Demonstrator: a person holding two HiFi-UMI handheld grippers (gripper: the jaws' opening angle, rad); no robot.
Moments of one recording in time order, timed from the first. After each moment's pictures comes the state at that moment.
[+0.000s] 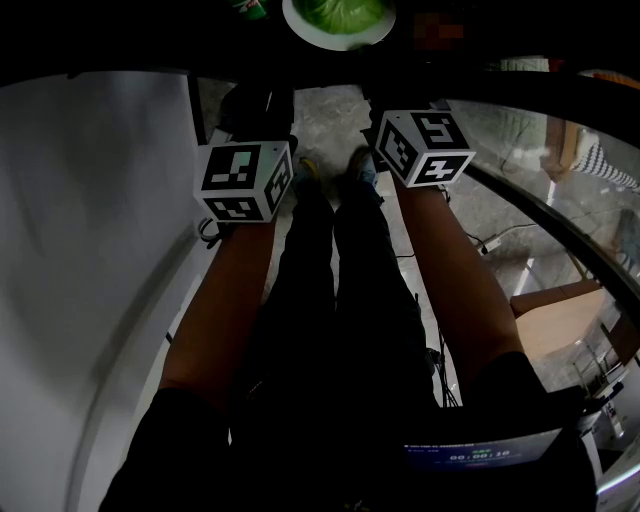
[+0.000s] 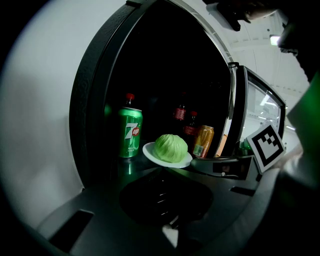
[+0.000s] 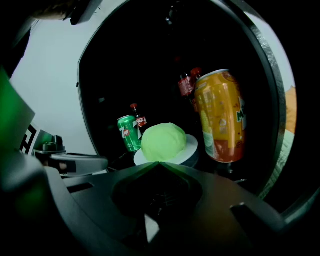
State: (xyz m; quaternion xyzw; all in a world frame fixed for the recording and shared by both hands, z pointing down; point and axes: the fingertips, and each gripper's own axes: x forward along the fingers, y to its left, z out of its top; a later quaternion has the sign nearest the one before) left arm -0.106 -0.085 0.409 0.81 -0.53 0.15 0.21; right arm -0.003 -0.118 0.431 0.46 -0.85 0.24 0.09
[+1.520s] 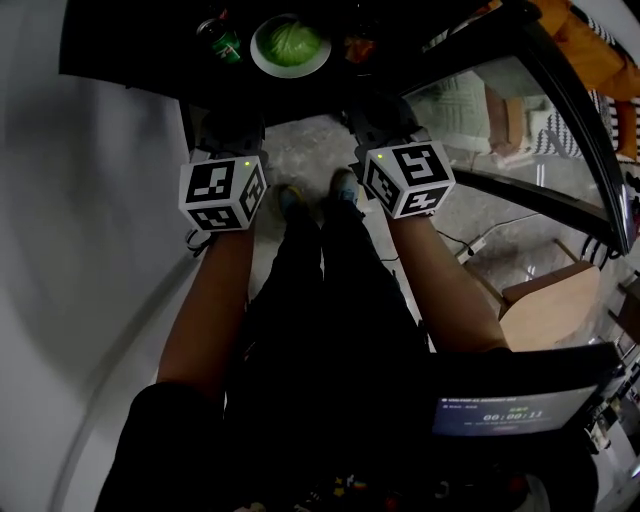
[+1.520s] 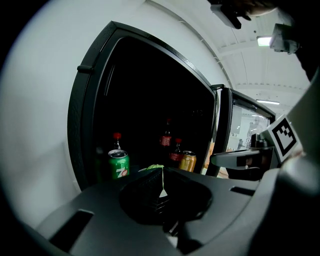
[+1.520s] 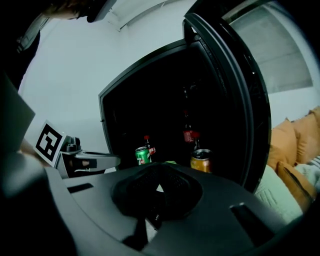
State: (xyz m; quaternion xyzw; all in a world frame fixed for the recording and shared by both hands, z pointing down) left arm -0.083 -0.061 0.296 0.83 -0.52 0.13 0.16; right arm 0.047 -0.058 0.295 0.47 -0.86 0.17 0.07
